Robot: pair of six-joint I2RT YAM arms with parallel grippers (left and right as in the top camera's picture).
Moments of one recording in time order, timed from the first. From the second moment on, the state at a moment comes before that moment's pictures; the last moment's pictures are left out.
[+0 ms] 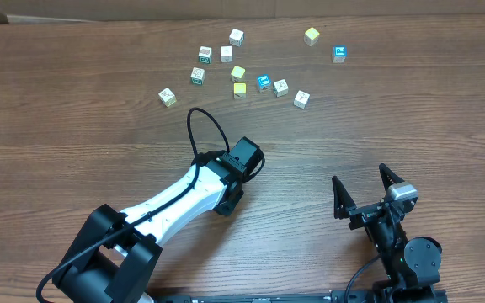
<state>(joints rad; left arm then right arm) -0.68 1.70 1.00 -0.82 -0.26 -0.10 0.13 0.01 0.02 -0.02 -0.15 0.12</state>
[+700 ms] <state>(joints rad) -0.68 1.70 0.99 -0.79 -0.30 -0.02 0.13 0.01 0.02 -0.02 -0.15 0.12</state>
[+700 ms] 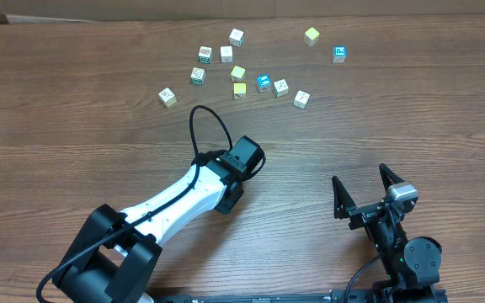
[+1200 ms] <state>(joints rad) -0.68 1.70 0.99 -0.79 -0.28 0.00 0.13 0.01 0.02 -0.02 -0.15 0.12</state>
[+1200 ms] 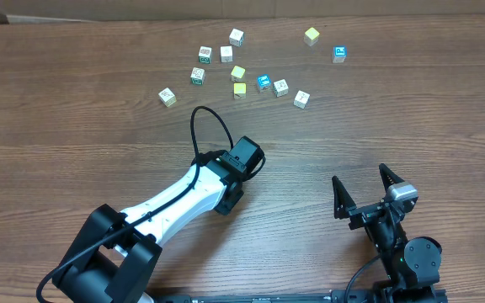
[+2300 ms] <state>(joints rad) -0.66 1.70 0.96 -0.73 -0.33 0.06 0.13 0.01 0.02 -0.02 -0.15 0.12</state>
